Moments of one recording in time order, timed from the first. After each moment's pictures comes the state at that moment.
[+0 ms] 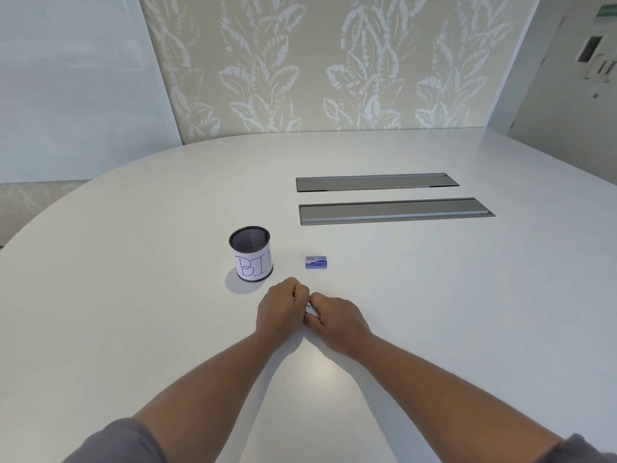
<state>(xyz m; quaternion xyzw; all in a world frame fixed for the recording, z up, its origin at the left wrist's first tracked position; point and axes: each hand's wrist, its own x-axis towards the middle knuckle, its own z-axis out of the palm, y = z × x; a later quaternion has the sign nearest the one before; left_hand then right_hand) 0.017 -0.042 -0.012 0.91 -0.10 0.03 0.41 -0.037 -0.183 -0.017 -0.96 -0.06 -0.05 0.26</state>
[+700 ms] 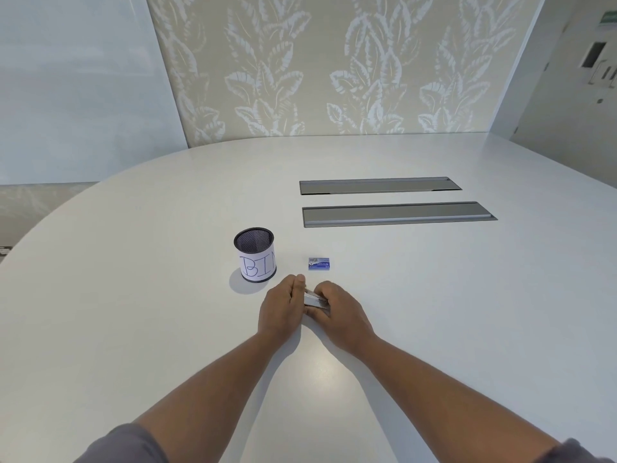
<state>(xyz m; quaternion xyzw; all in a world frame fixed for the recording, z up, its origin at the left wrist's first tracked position) 0.017 -0.037 -0.016 0.88 -0.10 0.05 0.47 -0.035 -0.185 -0.017 -0.93 -0.05 -0.14 0.35</state>
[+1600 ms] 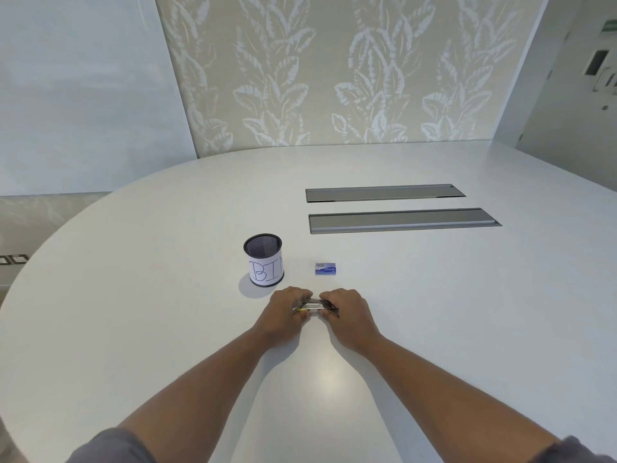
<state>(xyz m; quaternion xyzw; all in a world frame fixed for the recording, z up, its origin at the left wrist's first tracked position) 0.019 -0.007 -0.005 0.89 -0.27 0.01 0.37 -0.031 -0.186 -0.016 -0.95 -0.03 -0.15 0.29</state>
